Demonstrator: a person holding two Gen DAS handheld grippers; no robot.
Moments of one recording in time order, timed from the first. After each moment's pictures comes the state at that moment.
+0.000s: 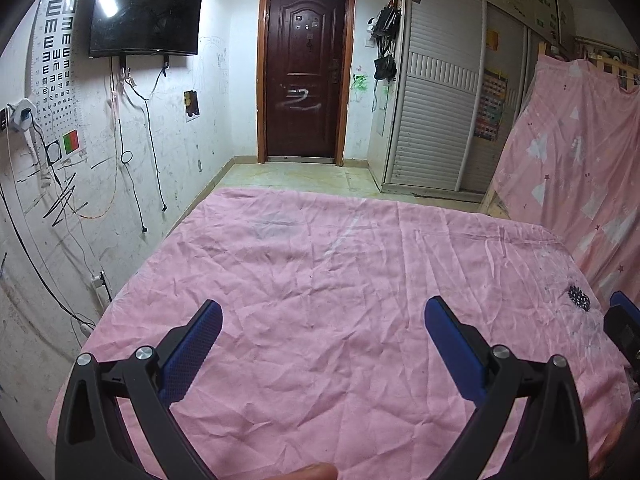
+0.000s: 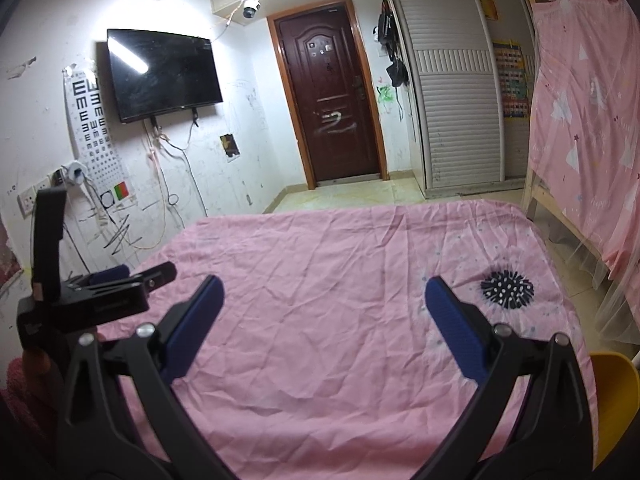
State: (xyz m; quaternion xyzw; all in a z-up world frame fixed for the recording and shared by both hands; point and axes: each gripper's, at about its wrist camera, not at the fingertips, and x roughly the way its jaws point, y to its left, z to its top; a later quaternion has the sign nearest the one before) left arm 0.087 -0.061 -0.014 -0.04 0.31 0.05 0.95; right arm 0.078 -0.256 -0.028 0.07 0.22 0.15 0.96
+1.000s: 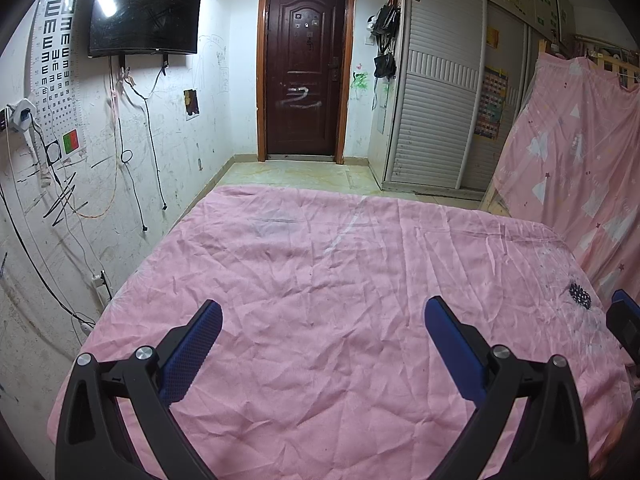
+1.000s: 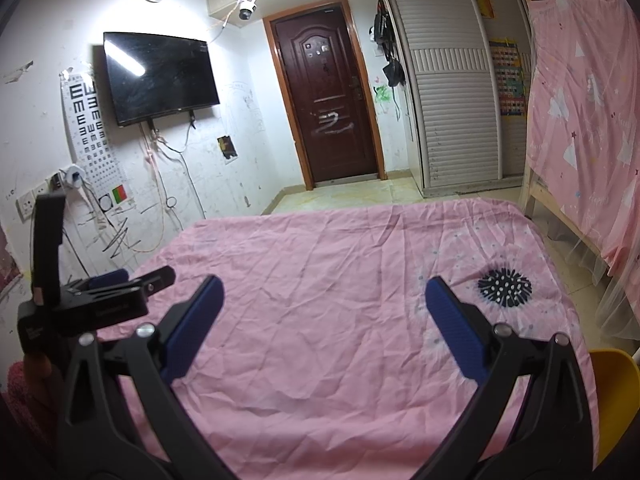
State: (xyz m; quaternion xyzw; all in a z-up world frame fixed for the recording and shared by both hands) left arm 0.087 -0.061 -0.015 -0.04 0.31 0.05 0.95; right arm 0.078 -0.260 -0.027 0.07 0.22 0.15 0.96
